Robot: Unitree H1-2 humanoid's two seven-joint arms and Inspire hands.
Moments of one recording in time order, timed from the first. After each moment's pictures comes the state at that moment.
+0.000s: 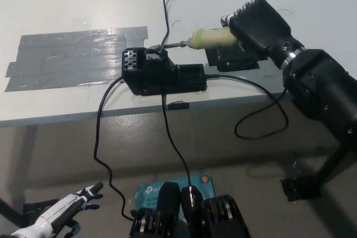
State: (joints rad) left_arm -0.04 0.54 -0.21 -0.11 -0.02 0.46 -0.34; right_arm -0.99 -0.38 0.63 0.67 -1.09 -0.15 -0.22
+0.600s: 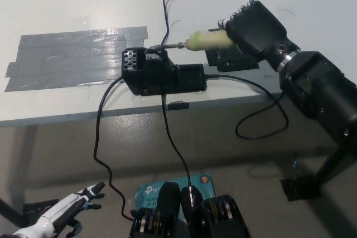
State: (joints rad) left_arm -0.05 0.53 -0.21 -0.11 -0.02 0.46 -0.34; right_arm -0.99 -0.37 0.65 0.68 -1.13 -0.16 -0.24
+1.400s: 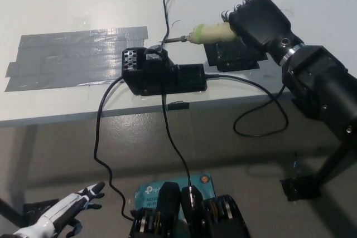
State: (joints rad) left_arm -0.05 0.53 -0.21 -0.11 -0.01 0.46 -0.34; right_arm -1.00 -0.38 0.63 0.64 -1.15 -0.11 -0.19
